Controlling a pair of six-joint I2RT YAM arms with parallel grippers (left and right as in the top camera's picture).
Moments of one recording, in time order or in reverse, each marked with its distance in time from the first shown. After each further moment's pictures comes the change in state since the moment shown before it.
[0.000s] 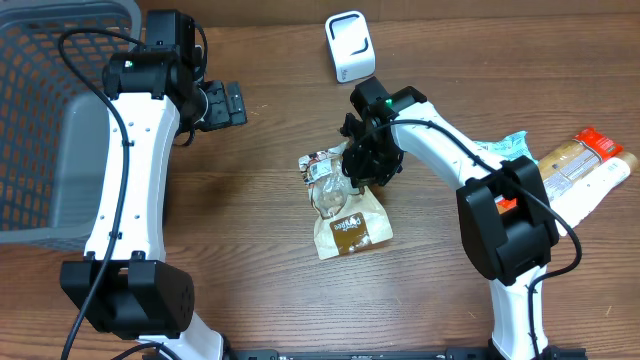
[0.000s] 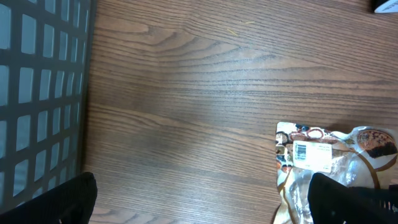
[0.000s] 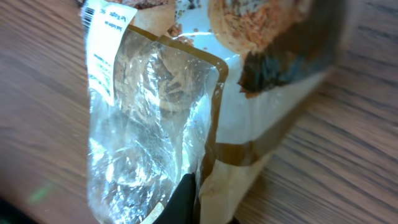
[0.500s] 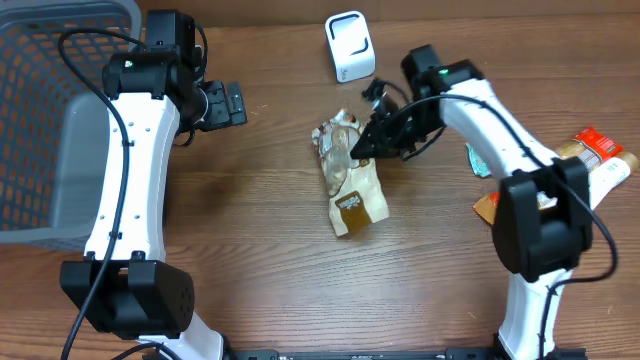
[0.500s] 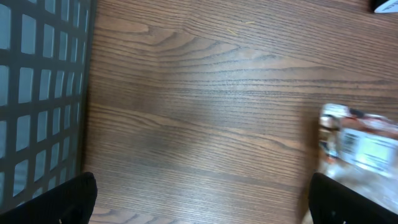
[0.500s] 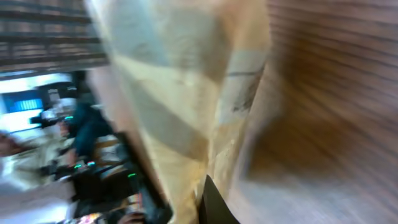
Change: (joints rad) left arm 0.000 0.000 0.000 0.000 0.000 0.000; right arm -0.196 -0.071 0.055 -0.068 -0.545 -0.203
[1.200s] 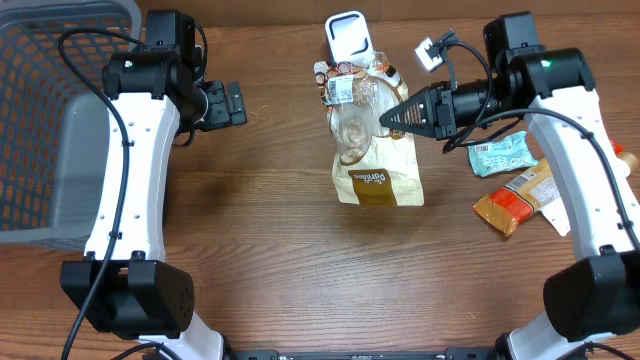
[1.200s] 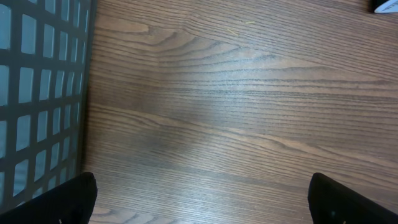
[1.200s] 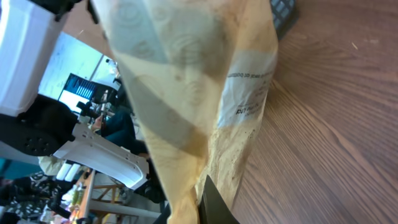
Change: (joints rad) left arm 0.000 0.000 0.000 0.000 0.000 0.000; right arm -0.146 -0.329 0.003 -0.111 -0.332 -0.291
